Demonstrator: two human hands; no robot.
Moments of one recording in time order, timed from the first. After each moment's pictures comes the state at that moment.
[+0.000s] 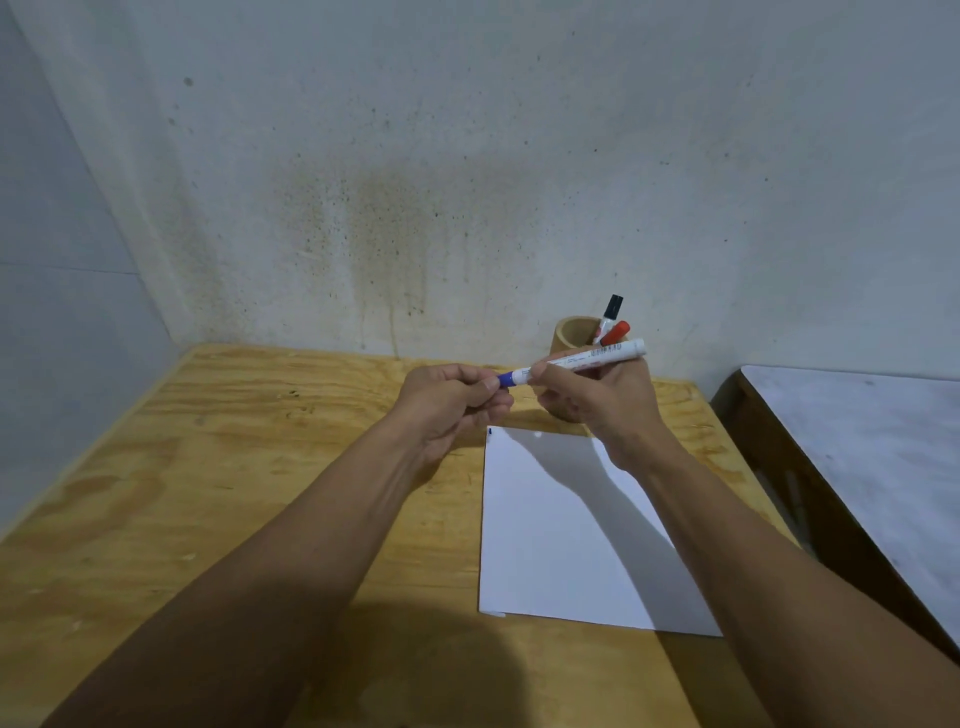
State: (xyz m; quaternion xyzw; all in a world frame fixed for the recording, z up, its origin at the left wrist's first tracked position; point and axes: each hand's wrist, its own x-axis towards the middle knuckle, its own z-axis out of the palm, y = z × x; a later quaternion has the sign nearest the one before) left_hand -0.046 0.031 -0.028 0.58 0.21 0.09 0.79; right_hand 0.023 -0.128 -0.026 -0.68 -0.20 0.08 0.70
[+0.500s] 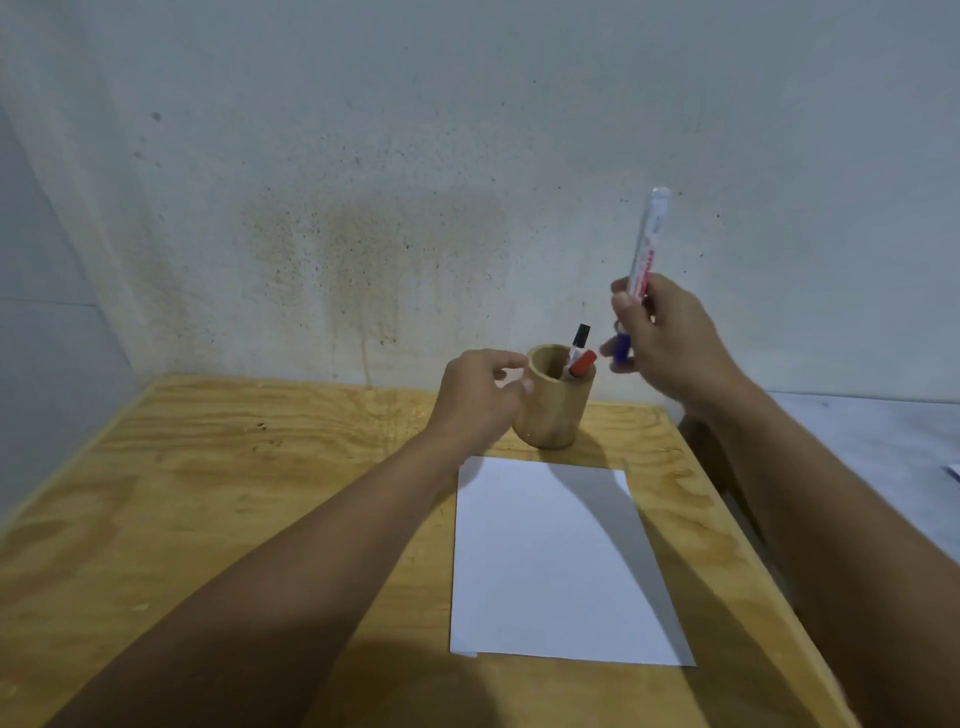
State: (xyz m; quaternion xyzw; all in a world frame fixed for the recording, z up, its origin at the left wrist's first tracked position) left_hand -0.005 -0.008 -0.011 0.83 0.10 0.21 0.50; right_hand 0.064 -0.174 0.051 -0.85 -0.22 -0.10 0.47
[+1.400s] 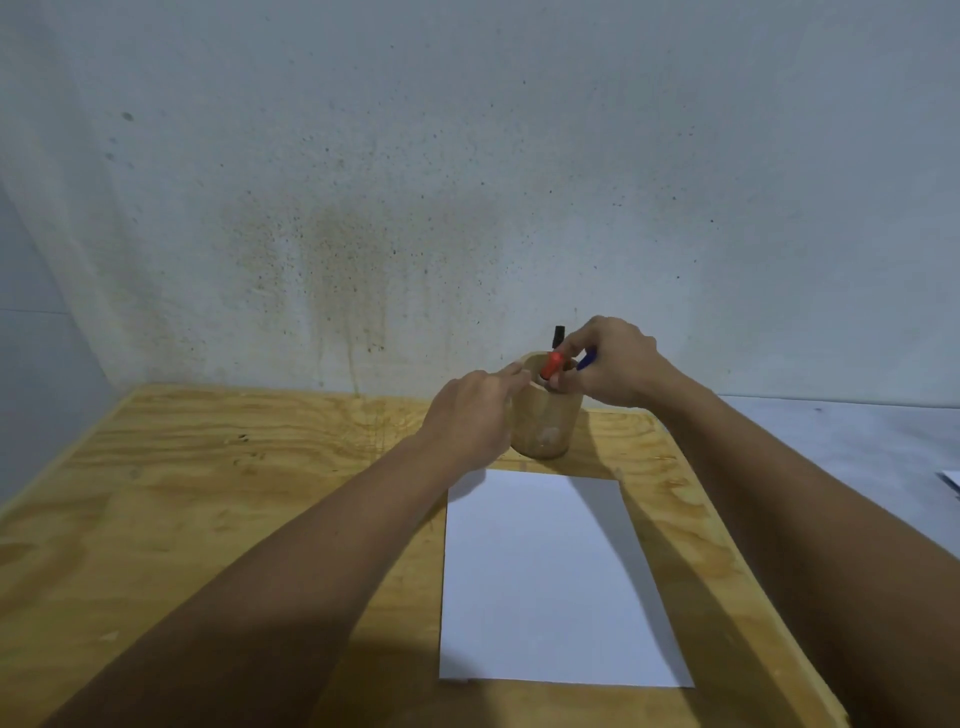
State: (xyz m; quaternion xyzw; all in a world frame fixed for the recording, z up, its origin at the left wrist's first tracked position) left_hand 0.001 -0.004 -0.013 0.97 -0.01 0.12 0.19; right_hand 0.098 -0.152 0.032 -0.94 -0.27 -0.05 0.21
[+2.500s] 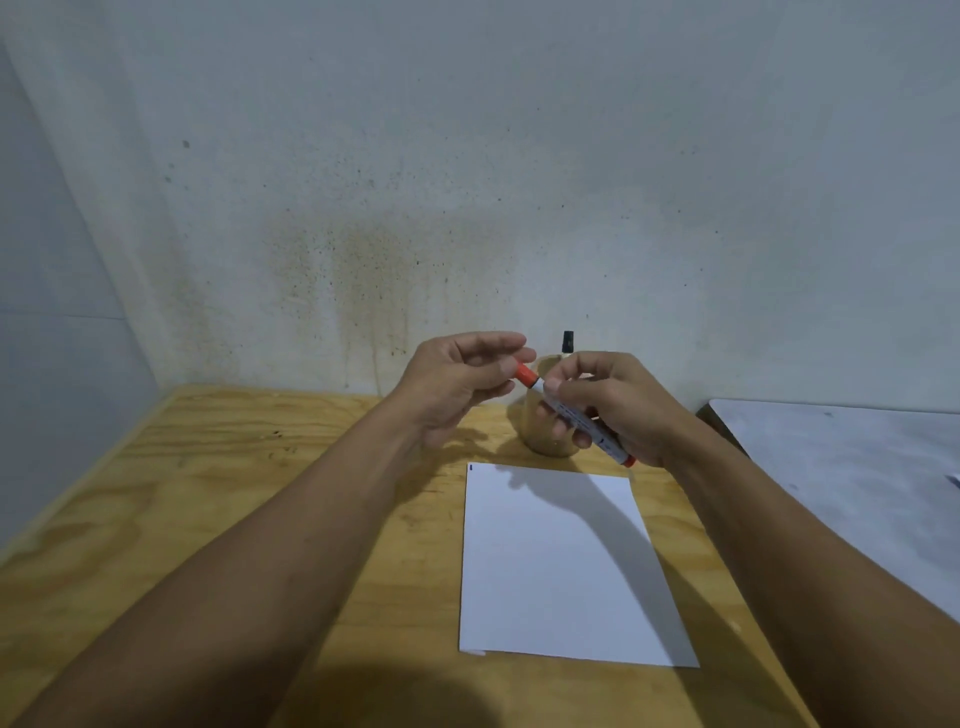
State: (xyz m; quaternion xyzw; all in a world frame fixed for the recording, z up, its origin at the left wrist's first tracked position) left_hand -0.030 0.025 0.018 0.62 0.00 0.10 0.78; right_hand 0.027 -0.160 0.031 -0.72 -0.26 0.21 0.60
